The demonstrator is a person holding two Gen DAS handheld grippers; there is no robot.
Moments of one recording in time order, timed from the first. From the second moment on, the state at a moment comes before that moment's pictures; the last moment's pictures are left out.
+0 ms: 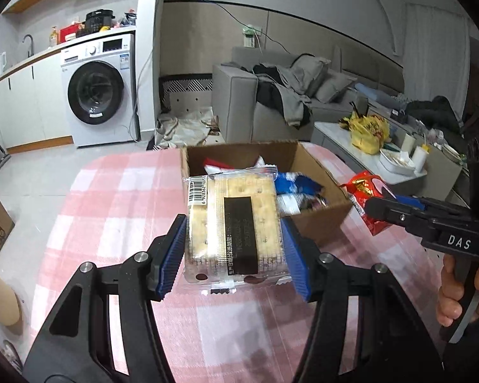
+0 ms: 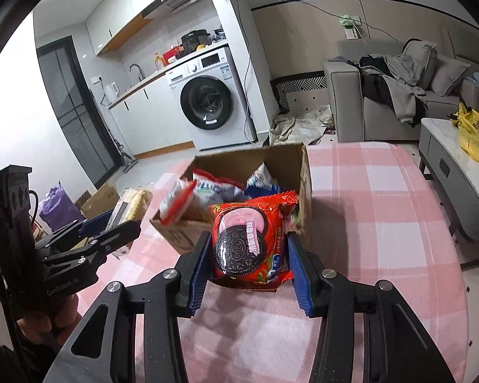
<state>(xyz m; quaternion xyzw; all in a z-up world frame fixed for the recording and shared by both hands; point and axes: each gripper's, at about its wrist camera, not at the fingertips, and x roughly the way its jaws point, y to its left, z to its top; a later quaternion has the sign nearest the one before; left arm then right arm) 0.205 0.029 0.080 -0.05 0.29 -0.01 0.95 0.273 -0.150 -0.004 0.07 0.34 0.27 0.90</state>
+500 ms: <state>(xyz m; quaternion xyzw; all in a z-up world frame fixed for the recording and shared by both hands) 0.256 0.040 0.085 -0.05 0.29 -0.01 0.95 0.309 -0.127 0.004 0.09 0.33 0.27 0.90</state>
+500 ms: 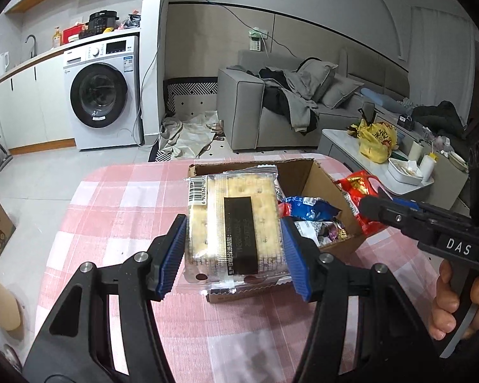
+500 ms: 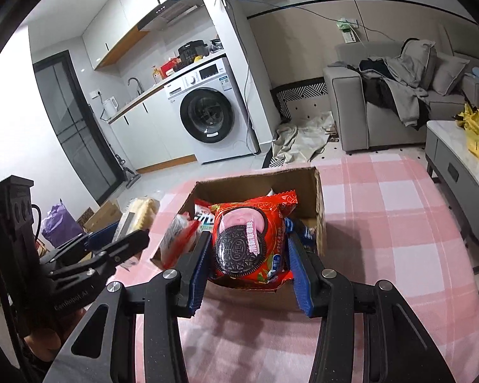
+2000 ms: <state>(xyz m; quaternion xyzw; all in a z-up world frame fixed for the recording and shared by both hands) 0.382 0.001 0.007 0.01 0.34 -0.05 0.94 0.387 -0.103 -0.037 0.14 0.35 0.24 0.90</state>
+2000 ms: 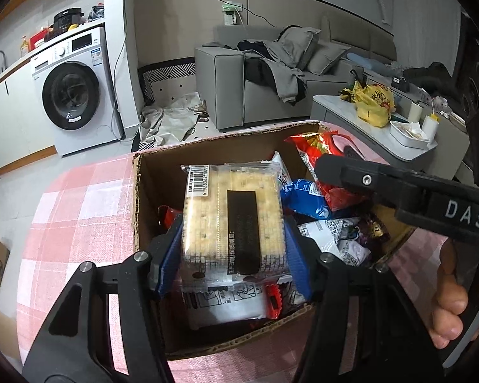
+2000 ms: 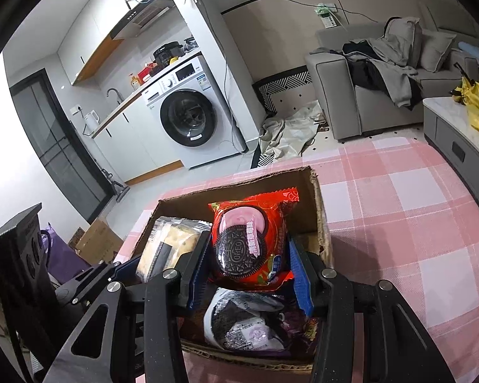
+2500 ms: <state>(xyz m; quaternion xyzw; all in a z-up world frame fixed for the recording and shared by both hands) 0.384 0.016 0.016 -0.01 0.35 -0.07 0.93 0.383 -0.099 -0.033 0.13 0.35 0.26 0.89</state>
